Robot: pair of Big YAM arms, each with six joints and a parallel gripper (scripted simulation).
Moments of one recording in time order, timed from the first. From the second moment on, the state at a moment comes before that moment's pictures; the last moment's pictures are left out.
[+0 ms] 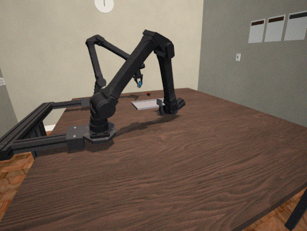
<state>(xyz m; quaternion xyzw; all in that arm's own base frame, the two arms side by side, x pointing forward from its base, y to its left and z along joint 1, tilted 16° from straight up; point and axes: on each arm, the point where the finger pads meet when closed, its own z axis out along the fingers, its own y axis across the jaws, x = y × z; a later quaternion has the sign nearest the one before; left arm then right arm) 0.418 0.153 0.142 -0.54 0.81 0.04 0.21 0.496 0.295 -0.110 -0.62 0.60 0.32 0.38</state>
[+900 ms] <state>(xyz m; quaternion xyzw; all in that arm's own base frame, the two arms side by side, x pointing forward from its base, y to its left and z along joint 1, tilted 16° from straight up) 0.468 0.082 0.126 -0.40 0.87 0.01 0.28 0.496 0.295 -0.110 -0.62 0.60 0.32 0.38</state>
